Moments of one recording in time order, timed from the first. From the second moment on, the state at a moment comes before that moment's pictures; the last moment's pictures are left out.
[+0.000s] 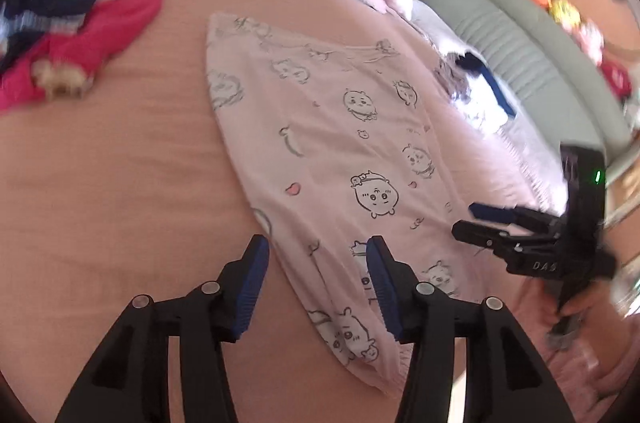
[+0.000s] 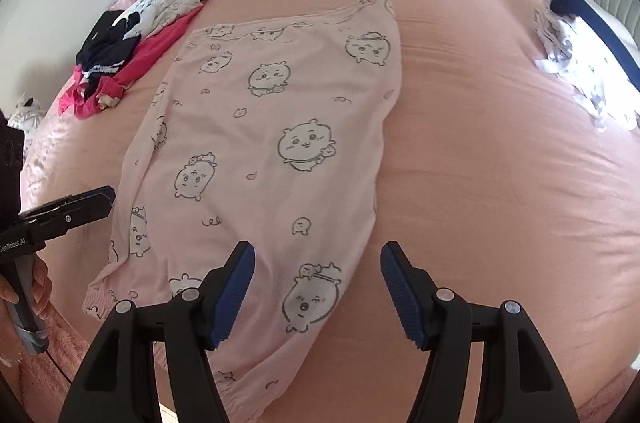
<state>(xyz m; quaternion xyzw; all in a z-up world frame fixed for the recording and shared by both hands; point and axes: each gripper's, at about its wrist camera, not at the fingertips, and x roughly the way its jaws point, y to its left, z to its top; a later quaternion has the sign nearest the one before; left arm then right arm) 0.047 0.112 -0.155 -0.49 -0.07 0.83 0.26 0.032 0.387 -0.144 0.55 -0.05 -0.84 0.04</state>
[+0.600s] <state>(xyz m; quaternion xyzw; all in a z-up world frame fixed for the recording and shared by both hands) 0.033 0.098 -0.165 -0.56 0.03 0.81 0.15 0.047 0.402 -0.159 0.56 0.07 -0.83 -0.03</state>
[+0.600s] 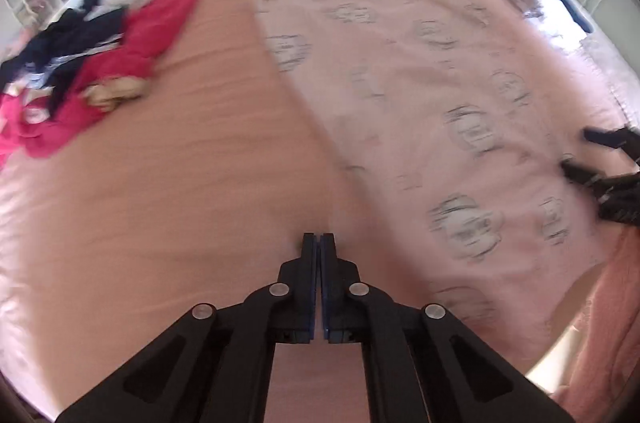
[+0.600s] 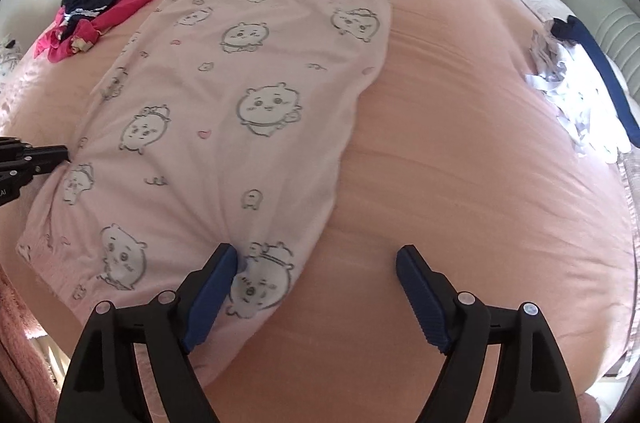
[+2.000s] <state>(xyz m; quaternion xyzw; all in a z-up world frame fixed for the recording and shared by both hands) -0.034 0.117 -0.162 -0.52 0.06 0.83 0.16 -0.010 0.376 -0.157 0.54 0.06 -0.84 -0.01</state>
